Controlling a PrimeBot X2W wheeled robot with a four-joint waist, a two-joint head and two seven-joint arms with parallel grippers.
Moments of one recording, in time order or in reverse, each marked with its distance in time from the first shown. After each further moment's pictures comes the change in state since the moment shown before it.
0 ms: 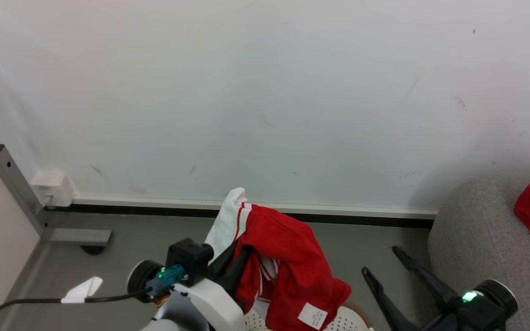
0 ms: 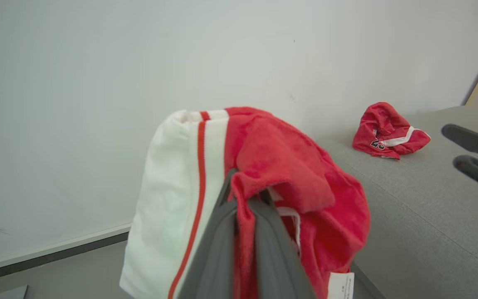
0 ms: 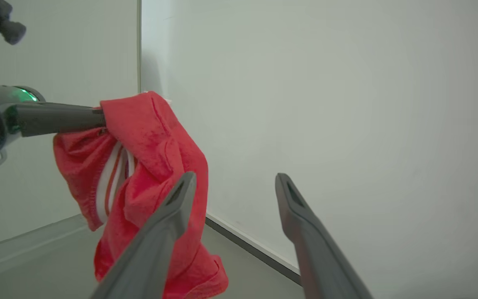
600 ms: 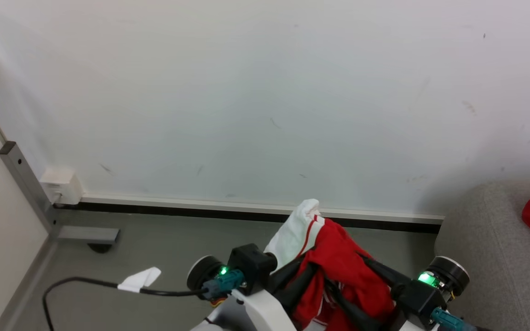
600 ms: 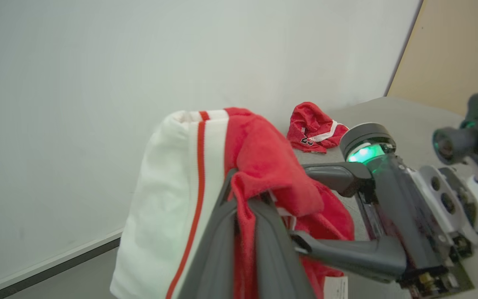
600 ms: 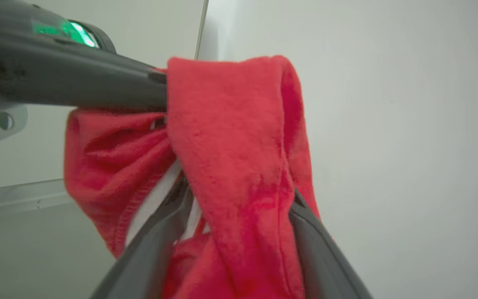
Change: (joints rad) left arm -0.071 -0.104 -0.114 -0.054 0.009 -0.075 0.080; right arm -0.258 -0.025 0.326 0.162 0.037 0.000 0.019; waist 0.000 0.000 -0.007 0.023
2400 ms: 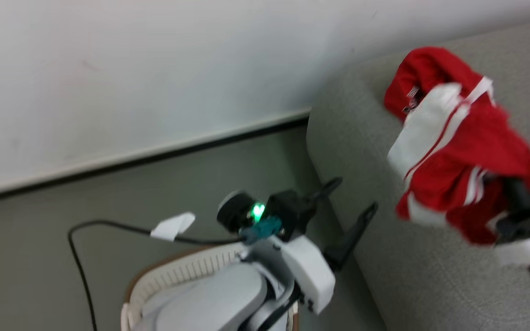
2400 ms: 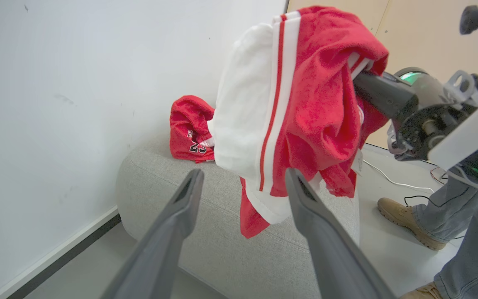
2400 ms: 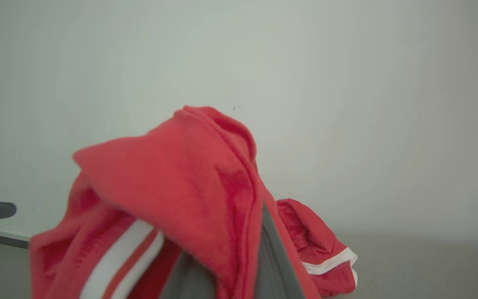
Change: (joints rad) left arm -0.188 -0.124 -0.023 0.141 0.030 -0.032 -0.047; right arm 0.021 -0.078 -0.534 -0.128 0.086 0.000 -0.001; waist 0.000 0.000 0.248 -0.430
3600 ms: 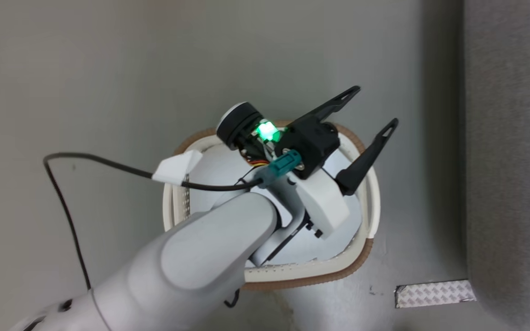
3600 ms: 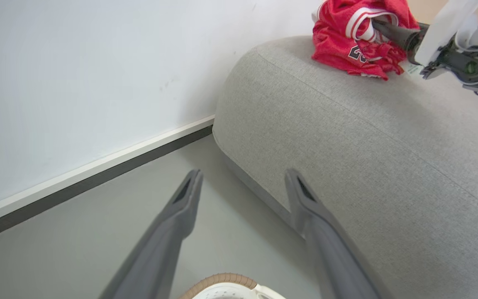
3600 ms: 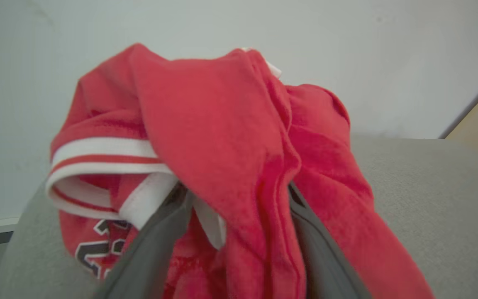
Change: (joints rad) left arm -0.325 -0.042 0.002 0.109 0.119 -0.038 -0.015; right arm -0.621 -0.078 -0.609 0.766 -0.235 0.000 -0.035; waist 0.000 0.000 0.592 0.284
